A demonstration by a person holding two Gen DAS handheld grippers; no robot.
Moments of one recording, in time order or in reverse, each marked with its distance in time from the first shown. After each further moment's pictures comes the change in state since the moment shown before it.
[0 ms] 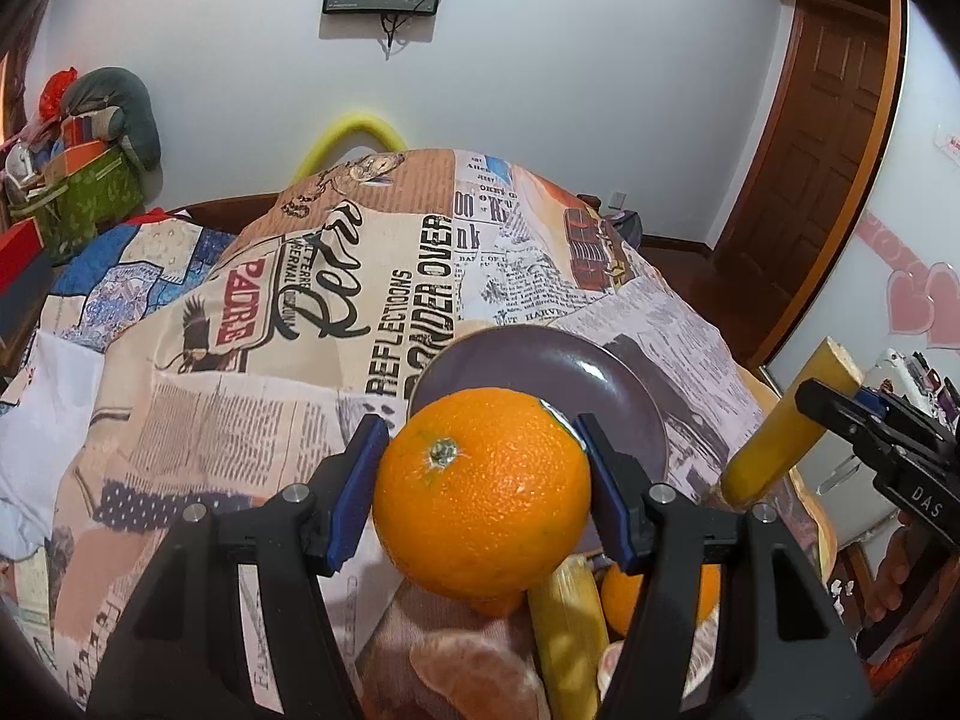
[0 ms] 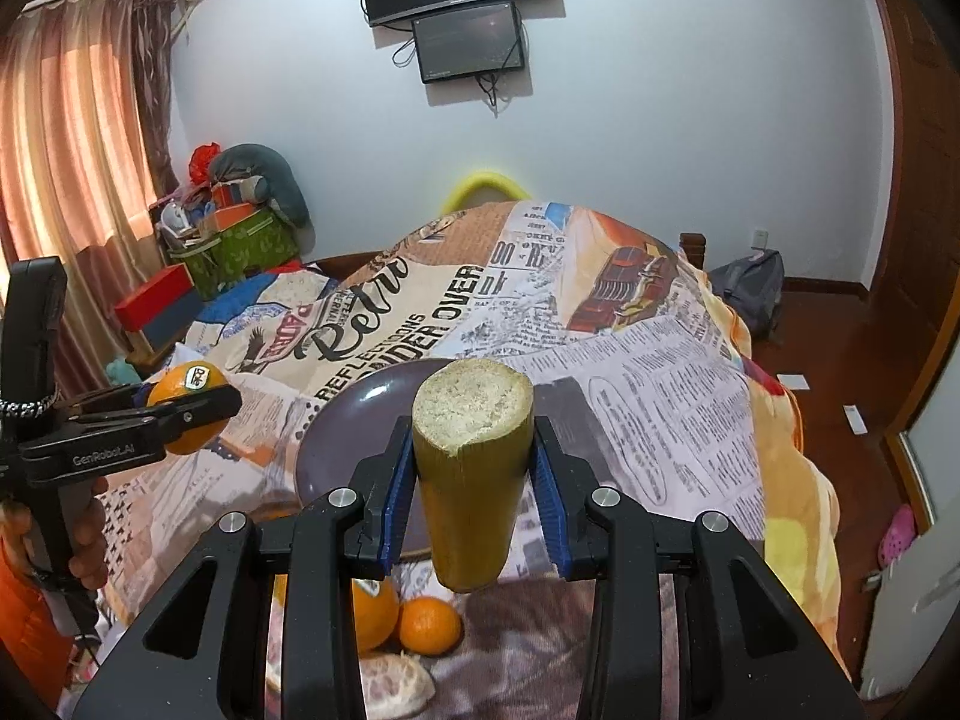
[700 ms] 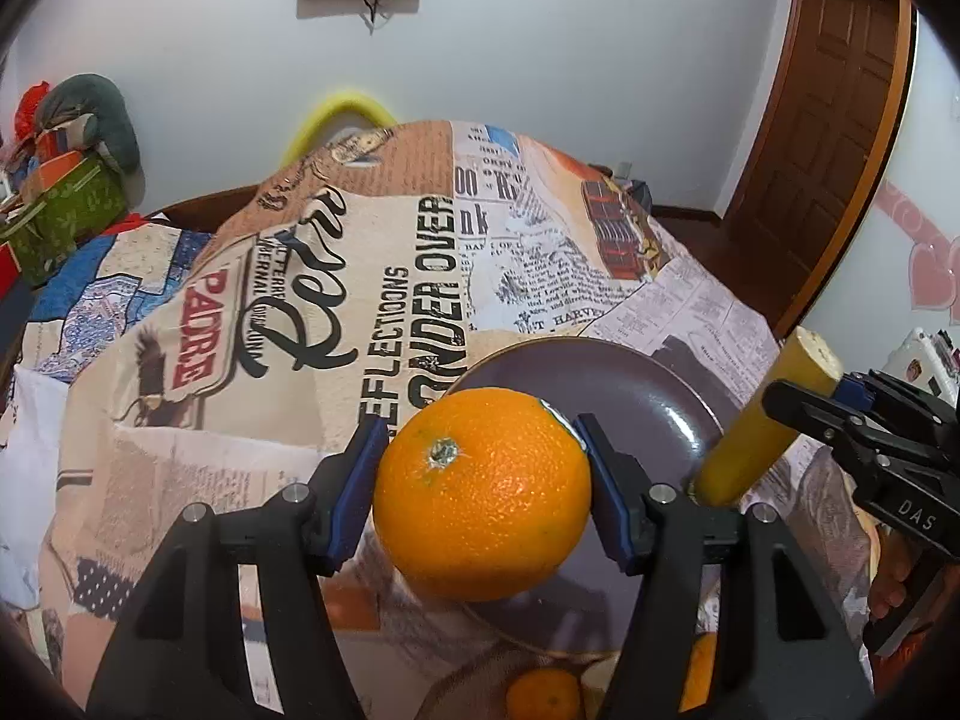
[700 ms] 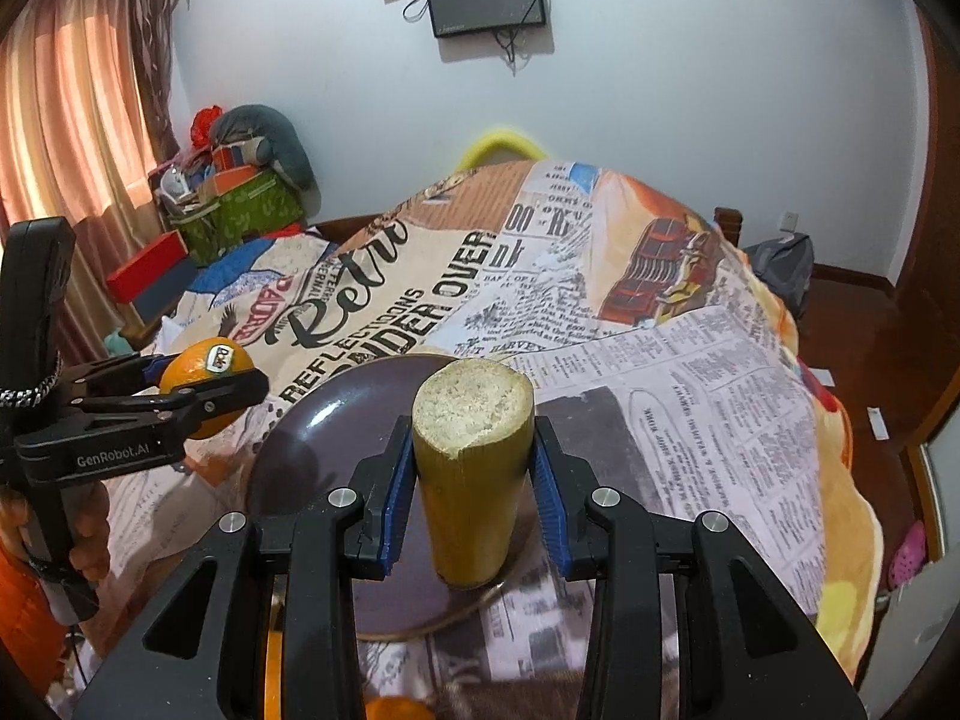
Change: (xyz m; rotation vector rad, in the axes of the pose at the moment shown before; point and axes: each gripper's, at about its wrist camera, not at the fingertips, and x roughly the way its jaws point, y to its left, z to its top) left arm 0.082 0.009 0.027 0.057 0.074 0.015; right arm 0.079 -0.003 0.014 -0.032 0.102 0.041
